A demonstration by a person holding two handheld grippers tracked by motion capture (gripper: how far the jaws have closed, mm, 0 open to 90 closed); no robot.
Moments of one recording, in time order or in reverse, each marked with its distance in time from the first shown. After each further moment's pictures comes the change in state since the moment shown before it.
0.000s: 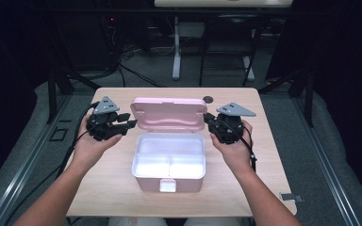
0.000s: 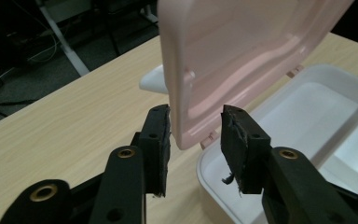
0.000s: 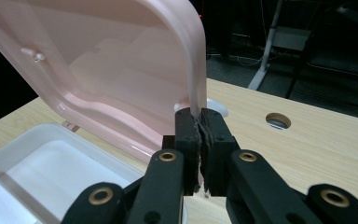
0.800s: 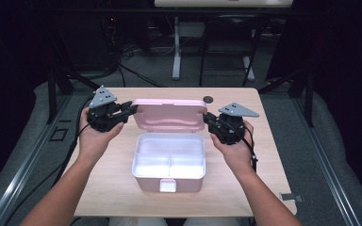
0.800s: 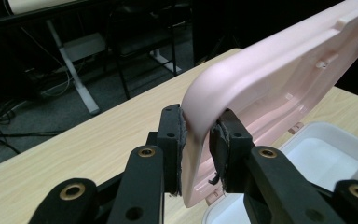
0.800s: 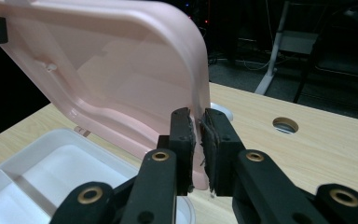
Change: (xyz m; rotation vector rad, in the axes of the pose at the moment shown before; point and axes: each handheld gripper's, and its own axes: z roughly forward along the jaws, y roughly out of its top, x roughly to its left) left arm 0.000 0.018 -0.004 -0.154 0.012 -0.009; right arm 0.000 0.002 -0.006 -0.025 0.030 0.017
